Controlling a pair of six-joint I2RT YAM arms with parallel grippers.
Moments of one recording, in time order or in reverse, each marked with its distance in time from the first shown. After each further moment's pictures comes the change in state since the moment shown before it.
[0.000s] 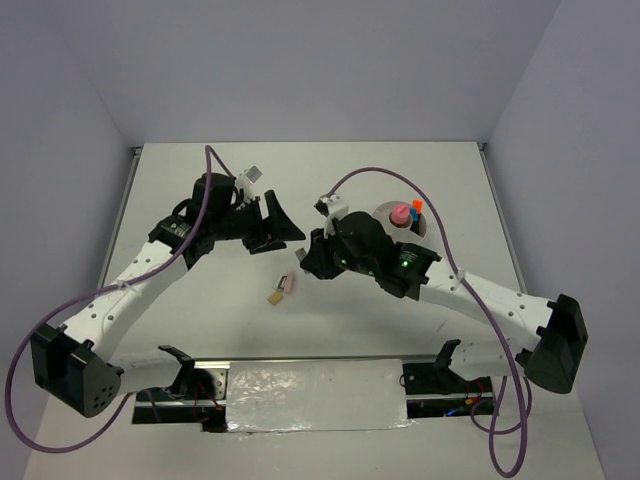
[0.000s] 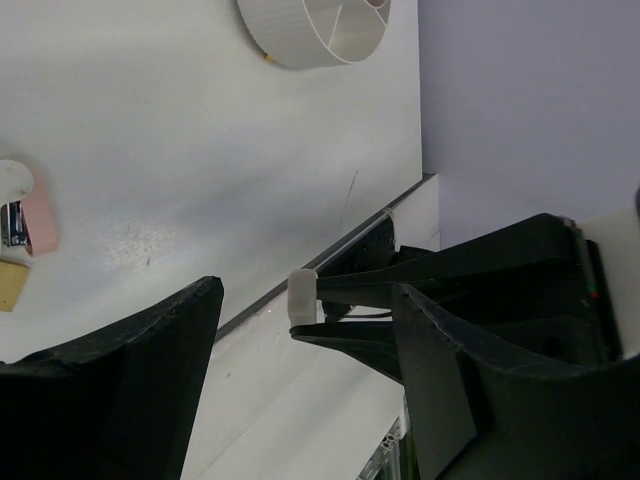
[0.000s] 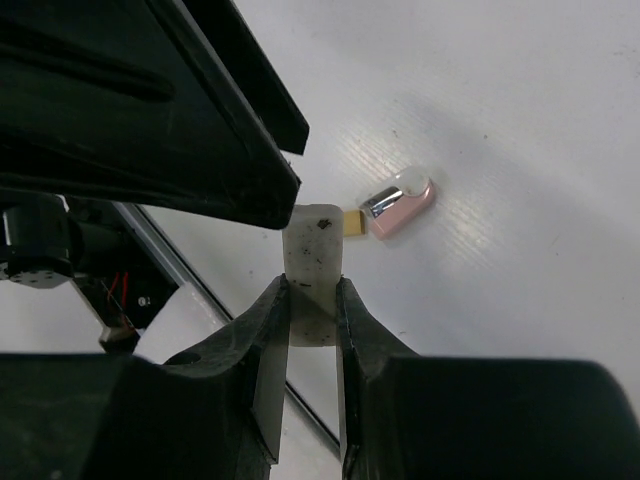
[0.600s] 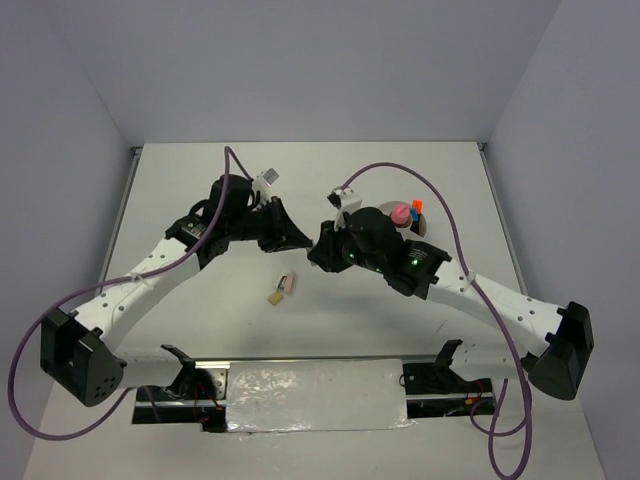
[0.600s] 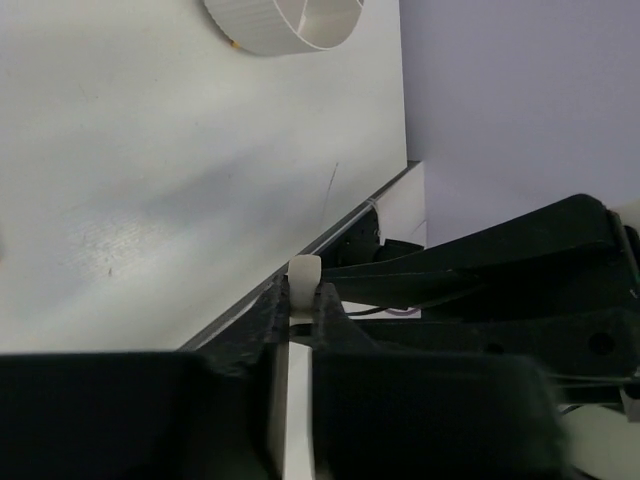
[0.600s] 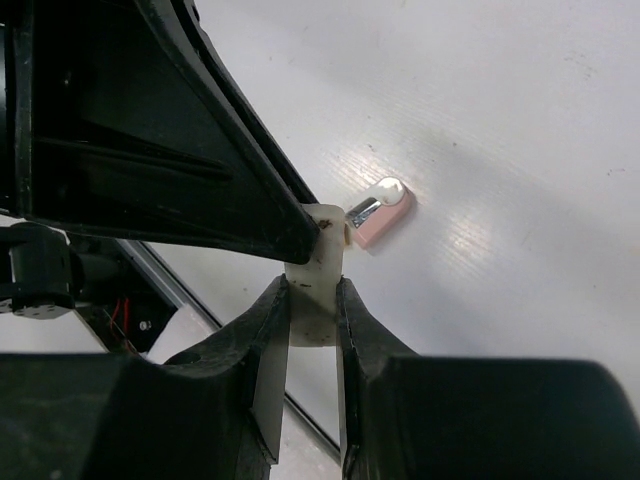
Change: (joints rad) left arm -0.087 0.055 -0.002 0.078 -0.005 -0.053; right arm -0.039 -0.048 0.006 -0.010 0.039 0.042
